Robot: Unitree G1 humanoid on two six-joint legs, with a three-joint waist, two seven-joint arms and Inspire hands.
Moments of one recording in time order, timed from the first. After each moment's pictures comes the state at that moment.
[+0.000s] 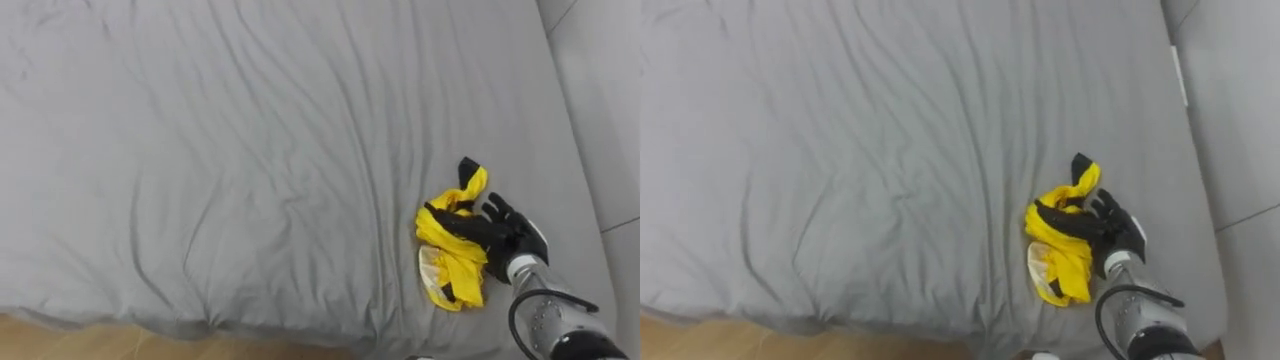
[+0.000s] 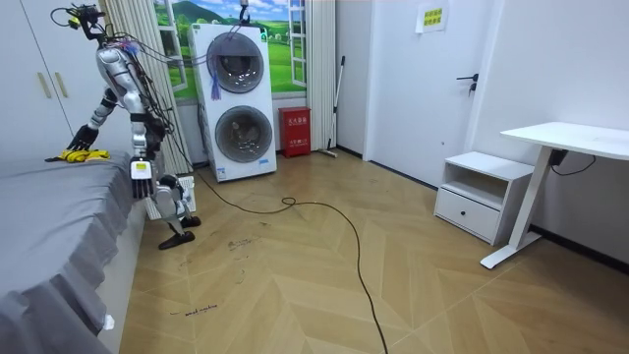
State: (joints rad) left arm 0.05 0.22 -0.06 1.16 -0.19 -0.06 0.14; right arm -0.39 -0.36 0.06 1.16 0.63 -0.09 0.02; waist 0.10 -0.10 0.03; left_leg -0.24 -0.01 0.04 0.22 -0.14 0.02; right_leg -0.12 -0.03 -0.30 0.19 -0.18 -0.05
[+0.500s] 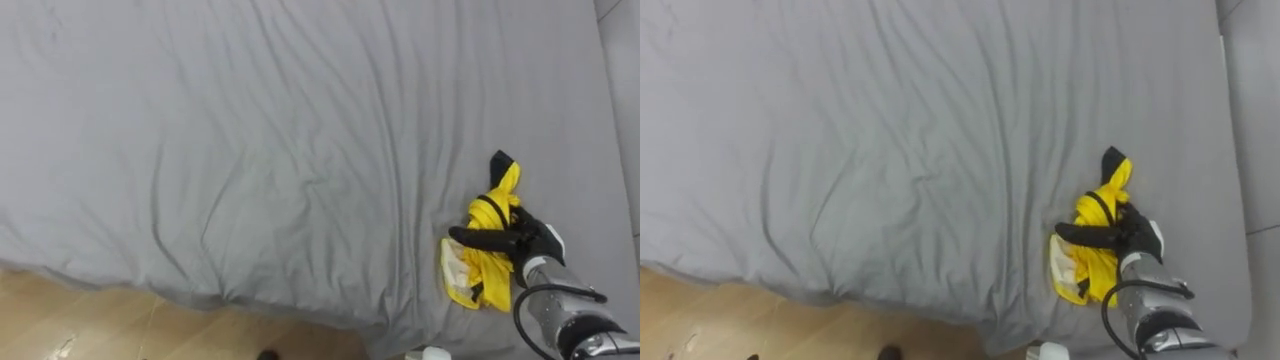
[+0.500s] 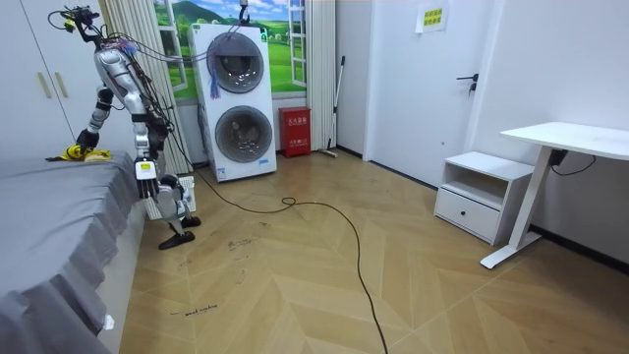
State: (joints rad) left arm -0.01 0.22 -0.09 1.17 -0.18 -0.05 0.14; right arm -0.49 -0.39 0.06 1.35 0.39 -0.11 -0.03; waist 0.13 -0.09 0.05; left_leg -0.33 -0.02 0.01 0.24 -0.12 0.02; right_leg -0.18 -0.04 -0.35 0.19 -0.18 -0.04
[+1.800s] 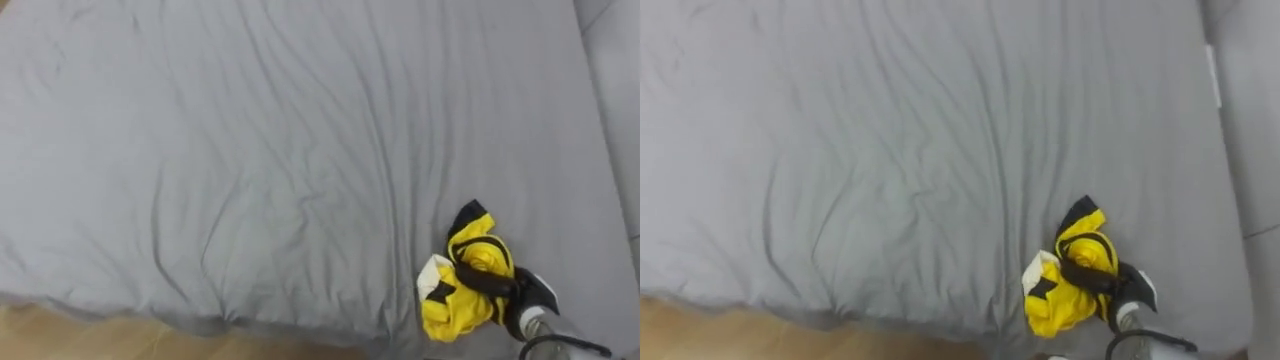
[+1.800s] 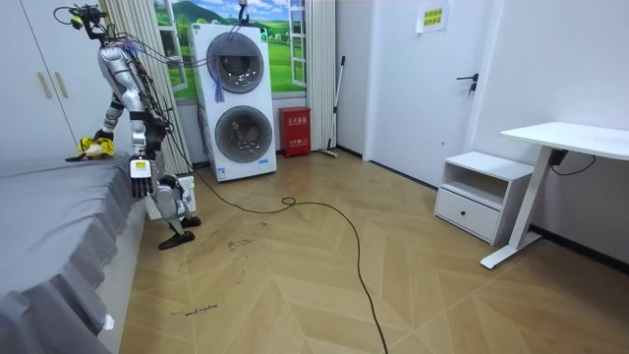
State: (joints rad) left arm 0.06 0.22 -0.09 1.18 -0.22 -0.06 0.14; right arm -0.13 -0.37 0.05 0.87 0.55 -0.02 0.04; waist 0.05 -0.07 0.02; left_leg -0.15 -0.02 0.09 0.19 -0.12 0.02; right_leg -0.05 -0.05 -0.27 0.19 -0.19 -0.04
